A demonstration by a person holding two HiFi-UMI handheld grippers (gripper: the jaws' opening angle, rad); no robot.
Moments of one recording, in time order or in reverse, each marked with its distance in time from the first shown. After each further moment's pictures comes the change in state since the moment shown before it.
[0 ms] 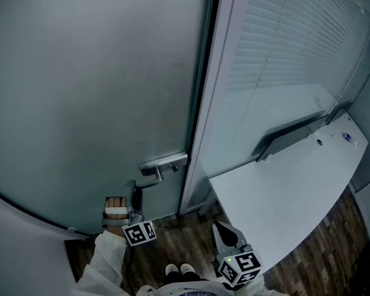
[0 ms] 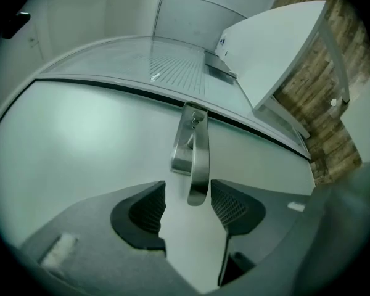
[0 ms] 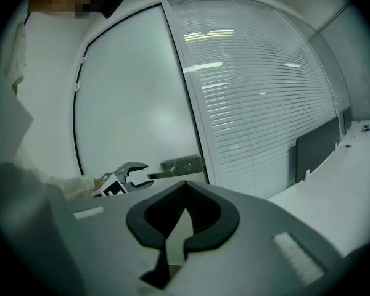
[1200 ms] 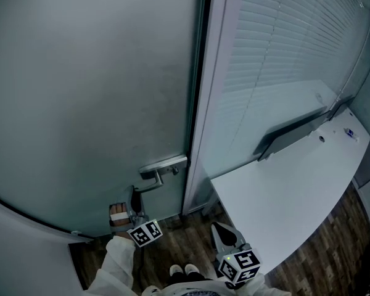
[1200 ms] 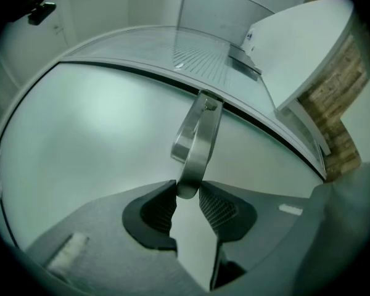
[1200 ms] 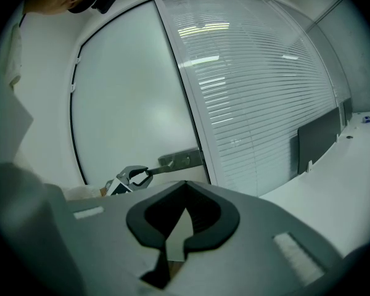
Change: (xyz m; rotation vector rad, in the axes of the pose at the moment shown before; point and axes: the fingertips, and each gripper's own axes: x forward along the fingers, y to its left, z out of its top) left arm 0.013 -0.009 -0.019 -0.189 0.071 0.142; right arm 0.013 -0.006 -0.015 0.039 0.043 0.013
